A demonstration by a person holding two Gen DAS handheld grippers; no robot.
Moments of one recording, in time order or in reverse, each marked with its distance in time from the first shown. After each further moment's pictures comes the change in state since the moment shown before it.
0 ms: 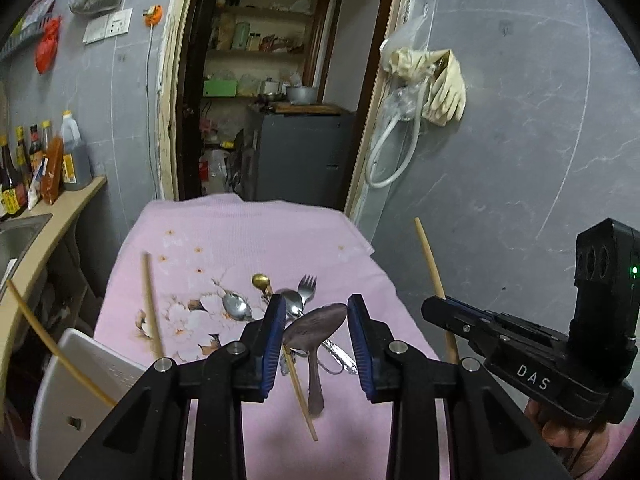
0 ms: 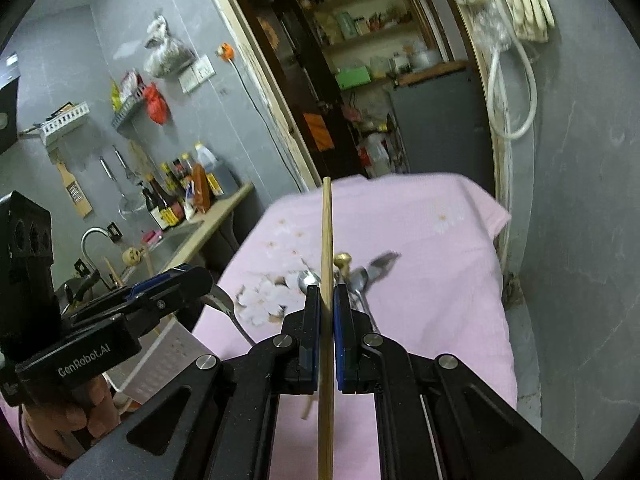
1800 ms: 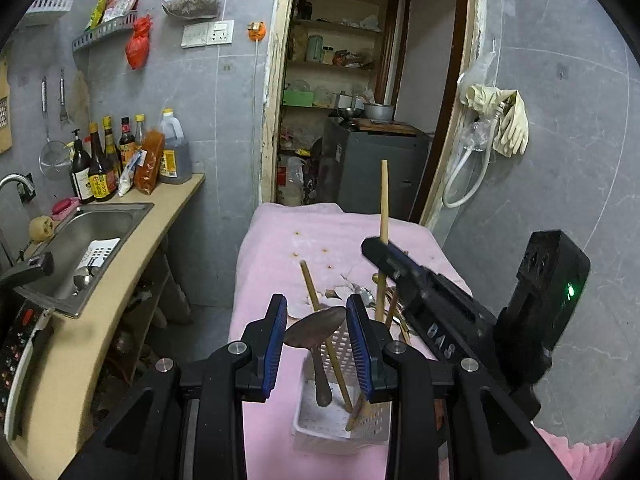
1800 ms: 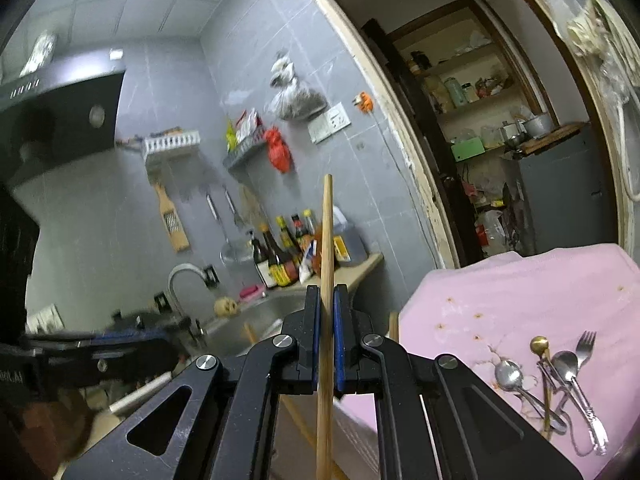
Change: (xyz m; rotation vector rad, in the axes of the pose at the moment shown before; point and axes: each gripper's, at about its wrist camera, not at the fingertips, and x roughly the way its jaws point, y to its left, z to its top) left arm -0.110 0.105 -0.006 -0.083 -0.024 0.218; right arm 0.081 0.166 -0.028 -0.133 -0.275 0.344
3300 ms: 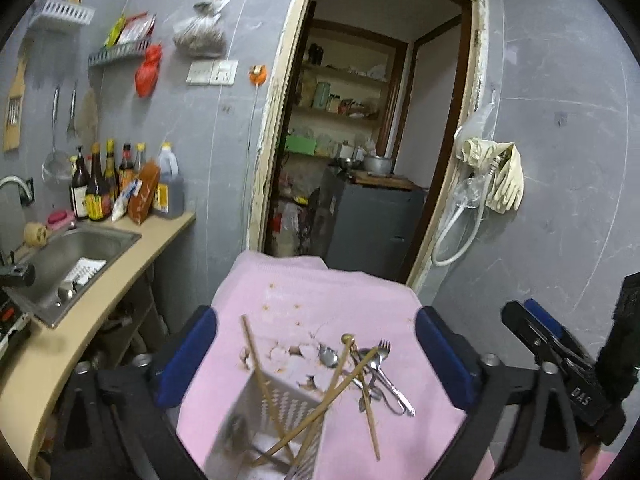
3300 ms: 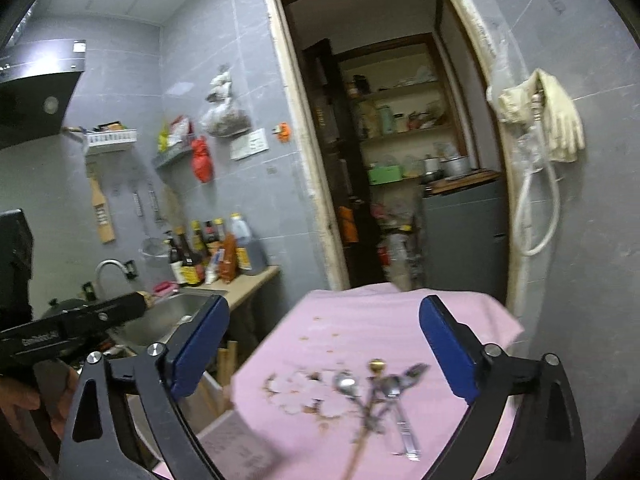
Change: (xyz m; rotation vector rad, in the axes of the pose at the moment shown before) left arm 0.002 -0.053 0.020 -0.076 -0.205 0.006; right arm -0.142 -0.055 0.102 -0.089 -0.006 -0.360
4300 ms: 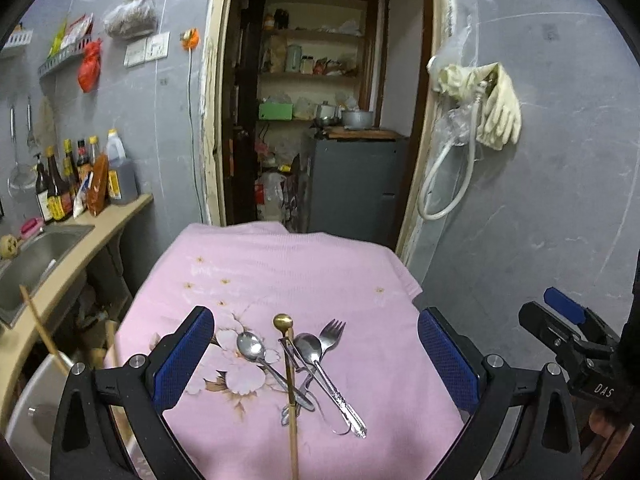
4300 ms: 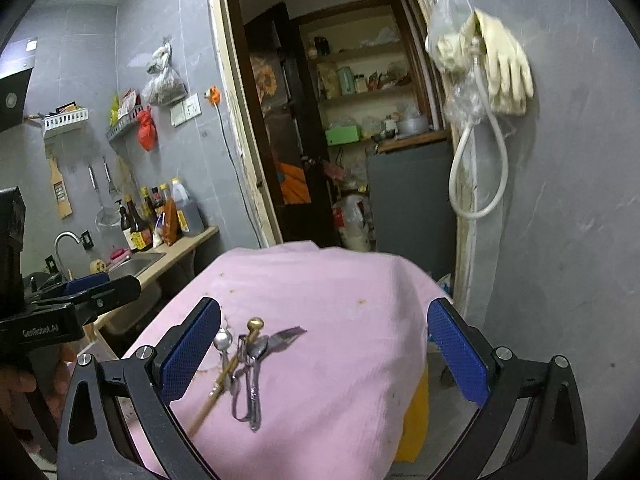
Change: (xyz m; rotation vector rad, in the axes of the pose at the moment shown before) left arm 0.115 -0.132 -0.042 0.092 0.135 0.034; right arm 0.045 -0.180 -0.025 0.032 0.168 -0.033
